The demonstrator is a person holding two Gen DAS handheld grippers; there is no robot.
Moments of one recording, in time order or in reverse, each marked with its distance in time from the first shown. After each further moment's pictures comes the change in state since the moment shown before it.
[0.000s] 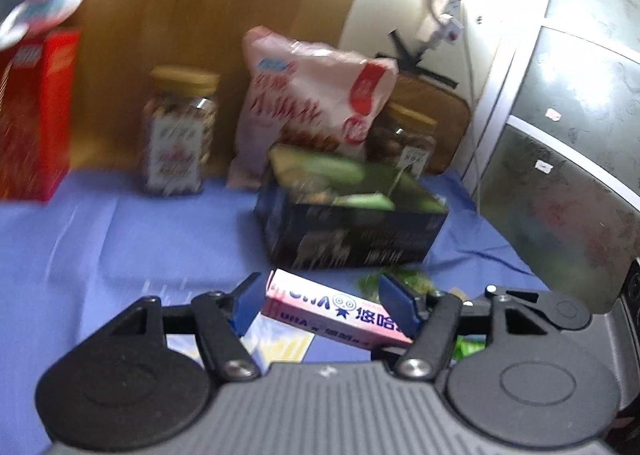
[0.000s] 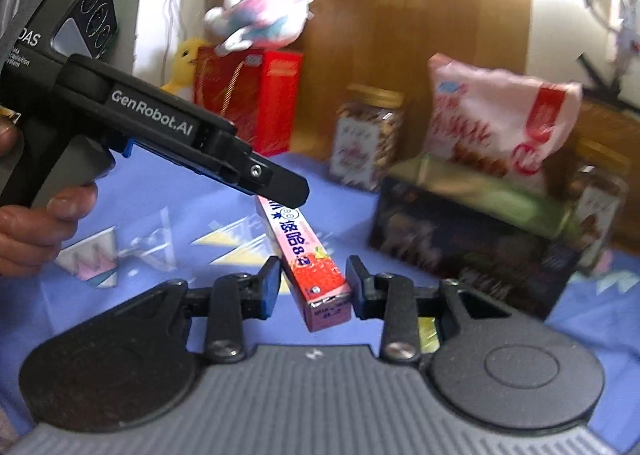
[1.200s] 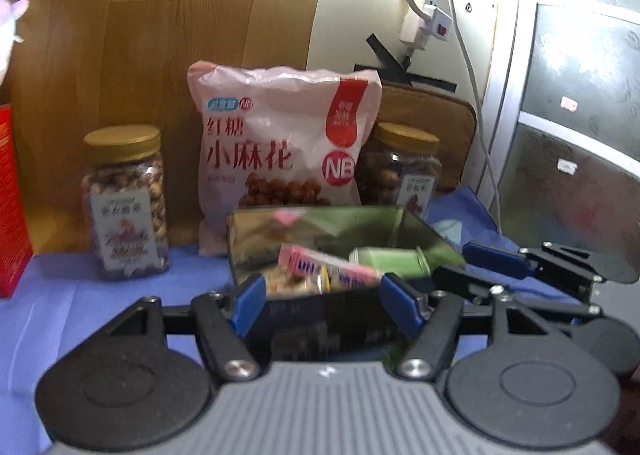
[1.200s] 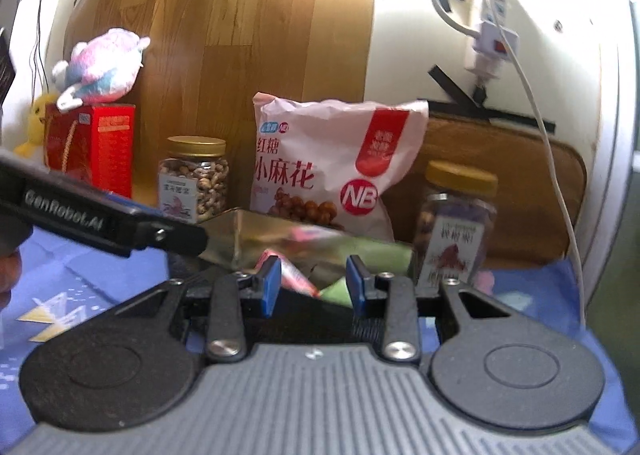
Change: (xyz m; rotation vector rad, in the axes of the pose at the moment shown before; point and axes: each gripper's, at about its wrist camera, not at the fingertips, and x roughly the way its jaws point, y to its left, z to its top) left arm 0.071 -0.036 0.033 0.113 -0.040 0.068; right arm 0.008 -0.094 0.014 0.130 -0.097 -0.315
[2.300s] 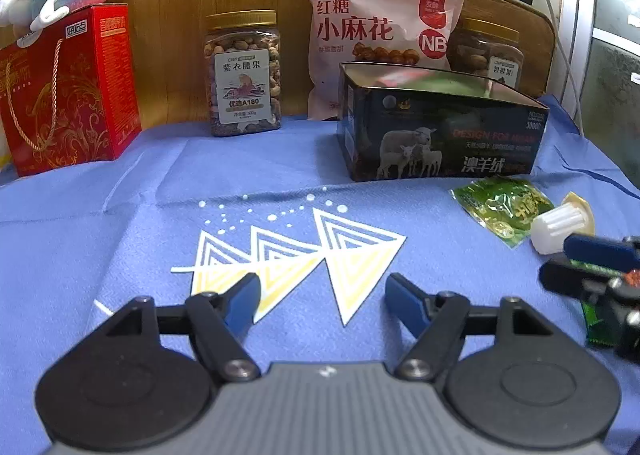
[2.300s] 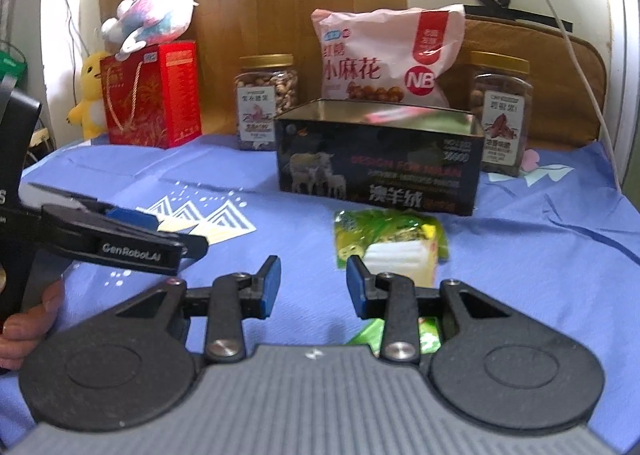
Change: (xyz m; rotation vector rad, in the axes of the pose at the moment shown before) left arm -0.038 0.015 -0.100 -0.030 0.176 0.291; right arm -0.054 0.058 -0.059 0.095 0.204 0.109
